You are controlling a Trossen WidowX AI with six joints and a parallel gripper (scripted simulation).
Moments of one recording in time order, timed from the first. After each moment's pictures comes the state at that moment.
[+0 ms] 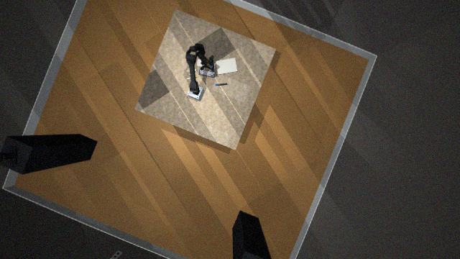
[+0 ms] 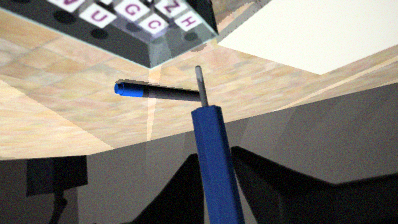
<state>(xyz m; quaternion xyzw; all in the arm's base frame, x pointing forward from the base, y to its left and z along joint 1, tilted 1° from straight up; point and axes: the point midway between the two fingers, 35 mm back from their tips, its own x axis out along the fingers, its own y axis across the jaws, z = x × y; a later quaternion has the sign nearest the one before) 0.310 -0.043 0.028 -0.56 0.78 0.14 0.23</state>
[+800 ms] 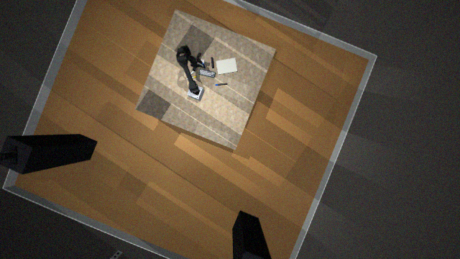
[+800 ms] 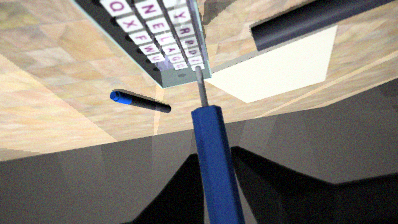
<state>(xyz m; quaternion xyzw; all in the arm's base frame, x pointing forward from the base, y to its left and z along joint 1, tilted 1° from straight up) 0.287 0.056 0.041 -0.71 0.66 0.18 0.20</state>
